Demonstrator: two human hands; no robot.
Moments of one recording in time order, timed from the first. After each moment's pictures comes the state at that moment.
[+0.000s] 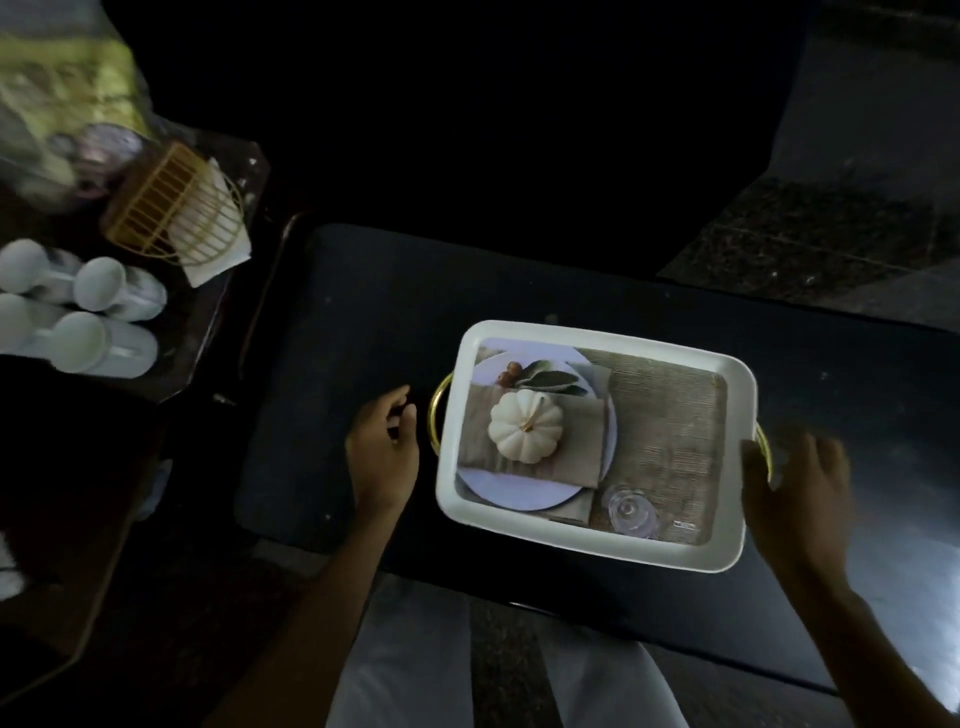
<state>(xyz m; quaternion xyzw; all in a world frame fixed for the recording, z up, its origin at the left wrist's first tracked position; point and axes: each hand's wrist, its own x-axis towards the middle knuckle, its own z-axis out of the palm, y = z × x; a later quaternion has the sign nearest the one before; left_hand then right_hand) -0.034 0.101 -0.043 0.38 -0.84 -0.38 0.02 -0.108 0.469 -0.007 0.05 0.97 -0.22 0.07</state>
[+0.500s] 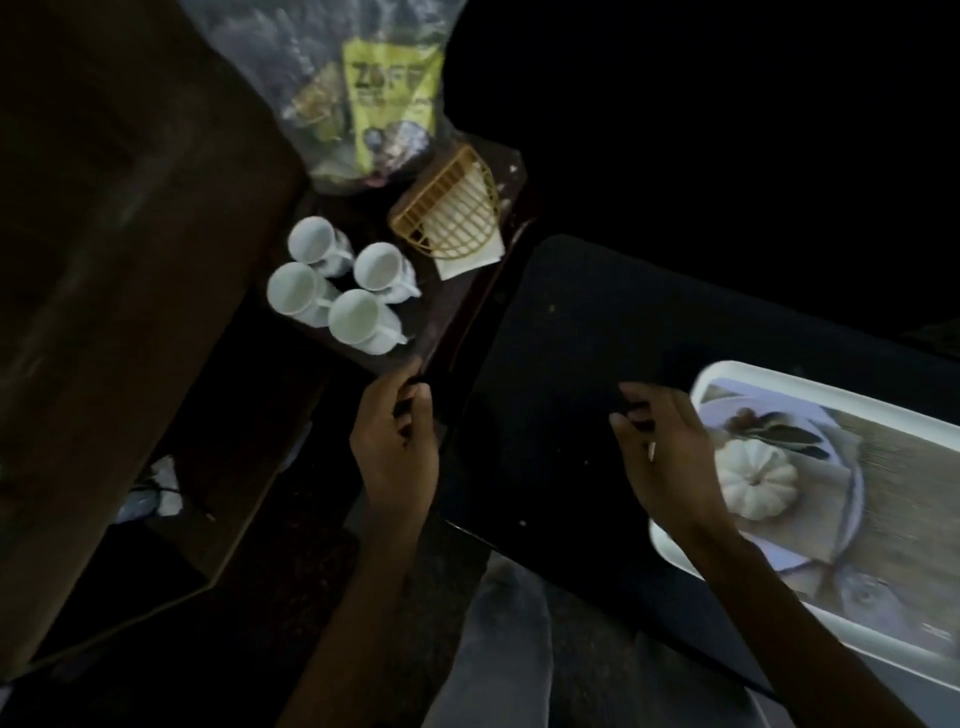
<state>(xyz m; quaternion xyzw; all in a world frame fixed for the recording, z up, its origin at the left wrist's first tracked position) 0.041 -0.088 0.052 0.42 -0.79 -0.40 0.21 -0.075 0.130 0.013 -0.17 0.87 -0.43 0.16</state>
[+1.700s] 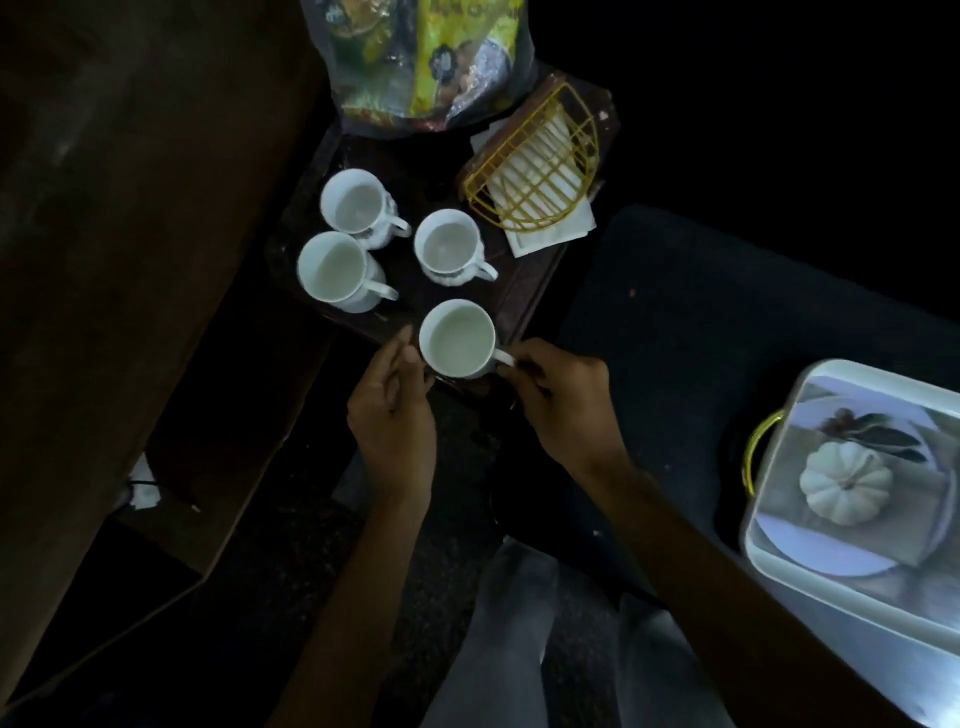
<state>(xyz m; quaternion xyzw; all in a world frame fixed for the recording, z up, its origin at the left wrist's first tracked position) 0.036 -0.190 0.023 0.53 -0.60 -0.57 0.18 -0.053 -0.069 0.000 -0.24 0.82 -0.49 0.18</state>
